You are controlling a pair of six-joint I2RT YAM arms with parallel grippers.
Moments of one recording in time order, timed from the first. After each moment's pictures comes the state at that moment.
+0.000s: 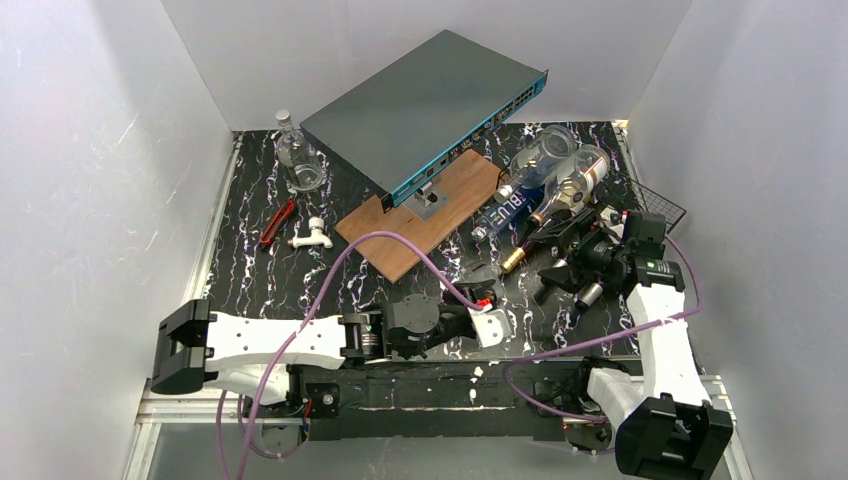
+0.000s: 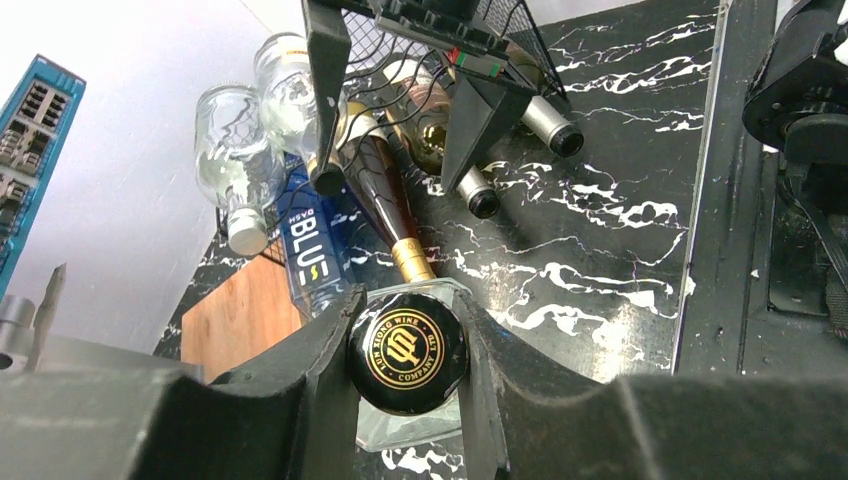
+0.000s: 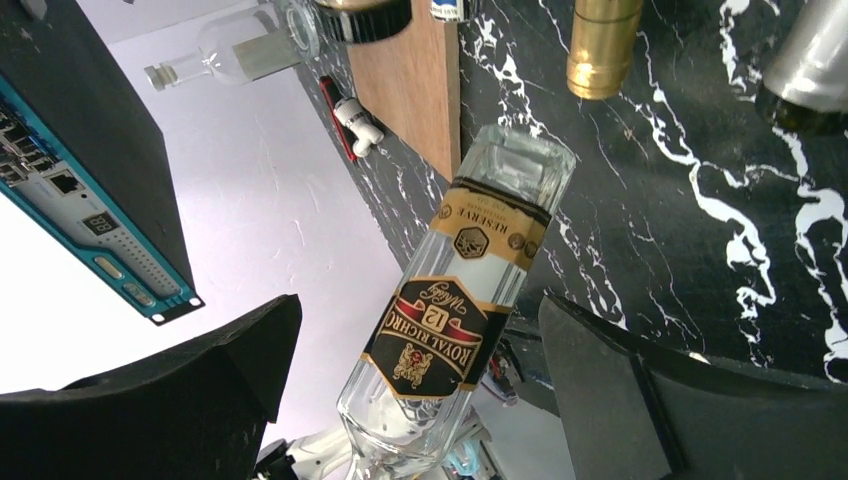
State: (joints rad) left arm -1.44 1.28 0.86 0.32 -0.34 0.54; right arm -0.14 0.92 0.75 -0.66 -0.77 1.01
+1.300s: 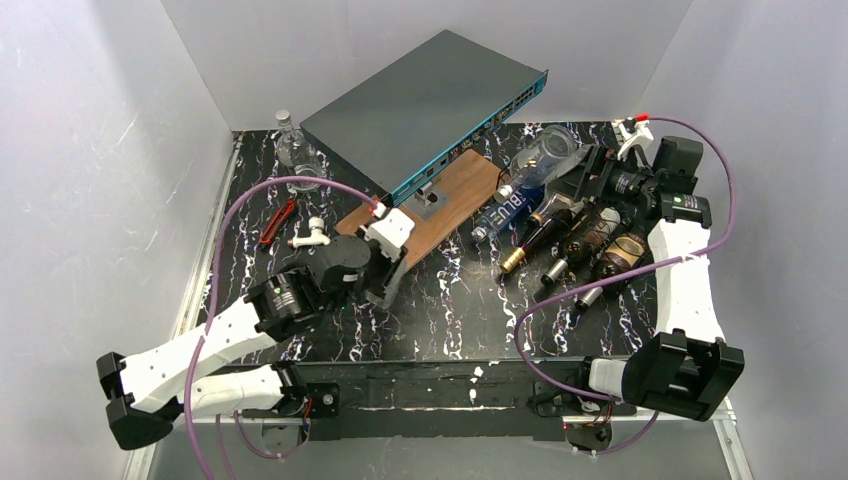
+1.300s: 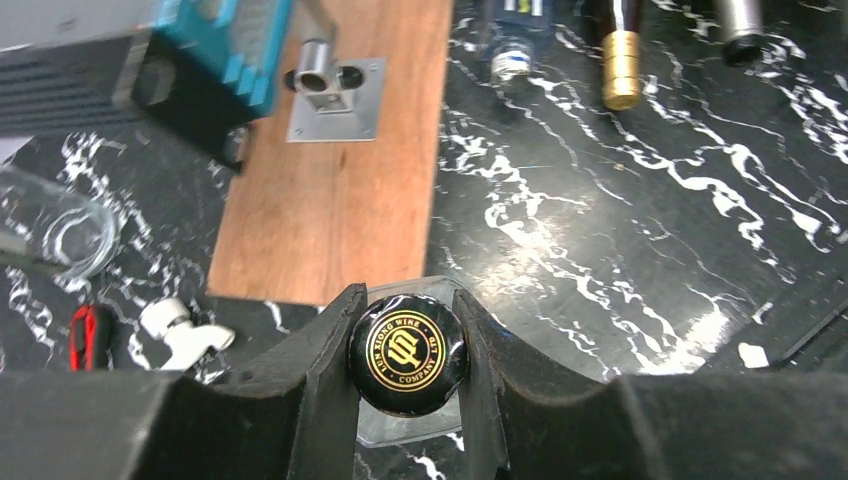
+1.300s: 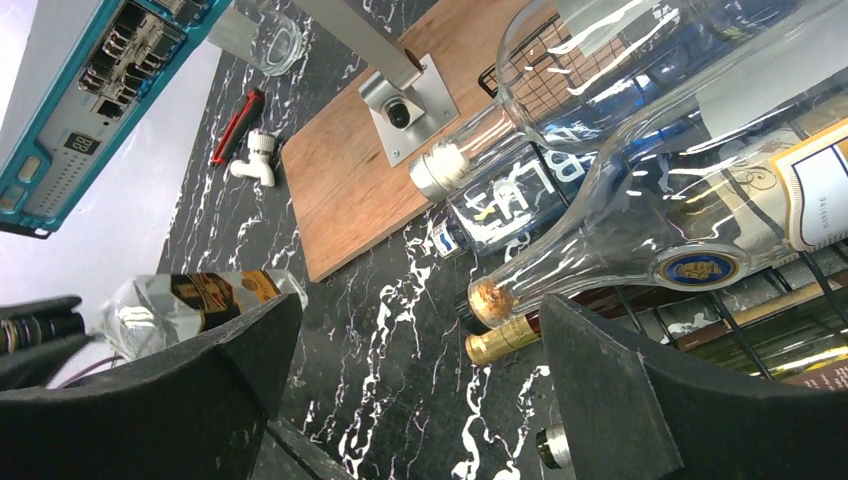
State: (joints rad) left arm -1.08 0.94 0.99 -0.46 -0.42 0.06; right arm -0.19 1.25 1.23 -0.55 -0.82 0.22
